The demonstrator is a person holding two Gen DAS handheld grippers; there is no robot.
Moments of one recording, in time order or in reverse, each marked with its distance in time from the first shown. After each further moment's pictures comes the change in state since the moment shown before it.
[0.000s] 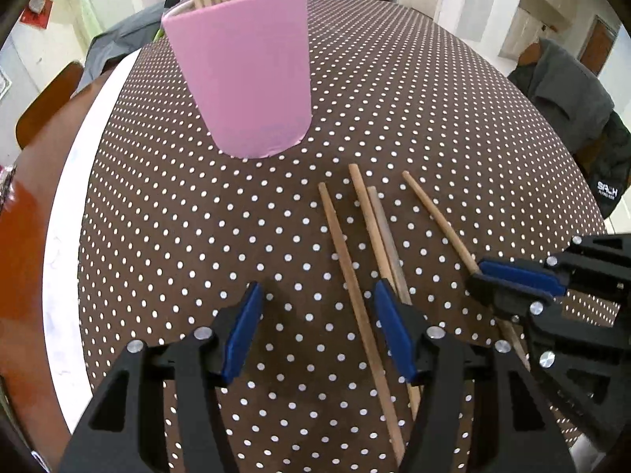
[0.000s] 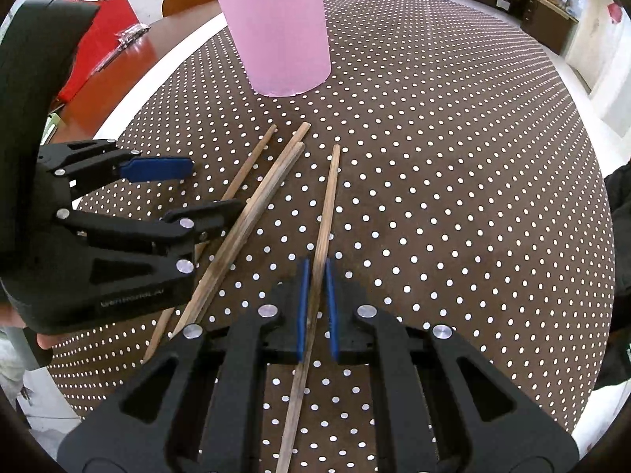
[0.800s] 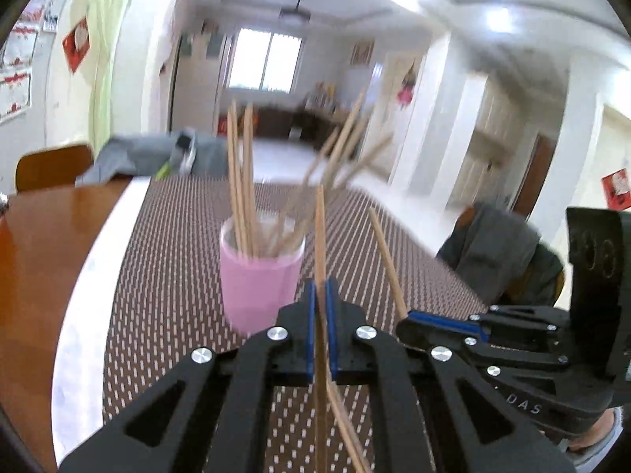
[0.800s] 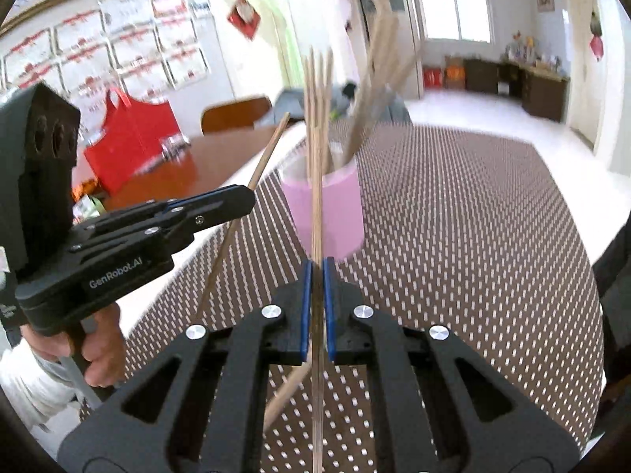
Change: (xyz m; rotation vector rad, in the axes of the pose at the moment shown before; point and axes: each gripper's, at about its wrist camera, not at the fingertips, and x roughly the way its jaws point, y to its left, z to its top) left arm -0.118 0.038 0.008 -0.114 -0.674 -0.211; right arm -0.090 0.010 0.030 -0.007 -0.492 0.100
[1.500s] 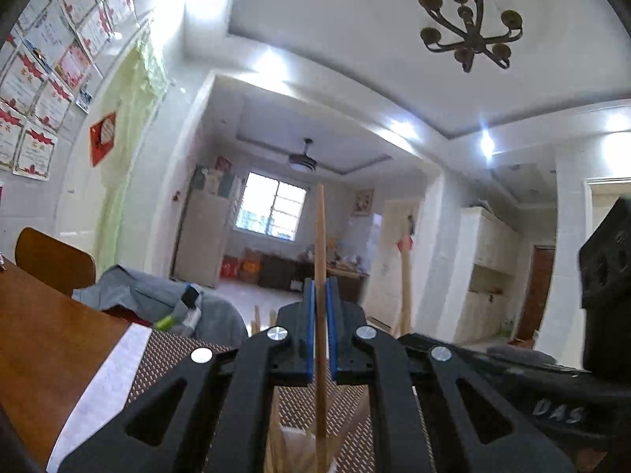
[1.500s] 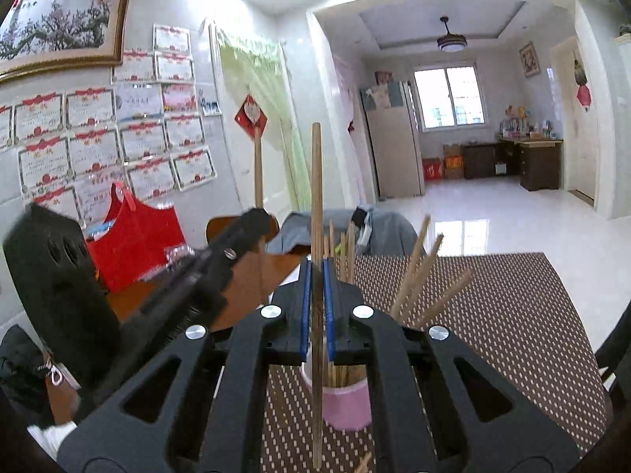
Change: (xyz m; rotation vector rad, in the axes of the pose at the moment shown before) left arm 0.006 0.029 0.074 -0.025 -0.575 0.033; right arm 0.011 0.027 0.102 0.000 -0.377 0.005
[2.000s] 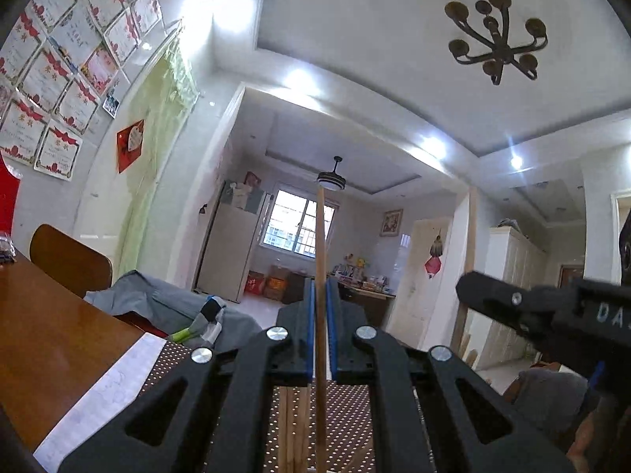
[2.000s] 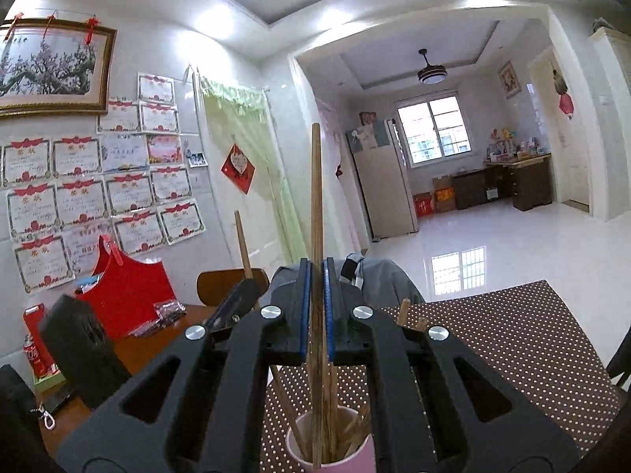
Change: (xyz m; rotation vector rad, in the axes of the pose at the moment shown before) left arm 0.034 0.021 -0.012 -0.025 -0.062 0.099; right arm 0.020 -0.019 0.020 0.068 -0.173 -0.025
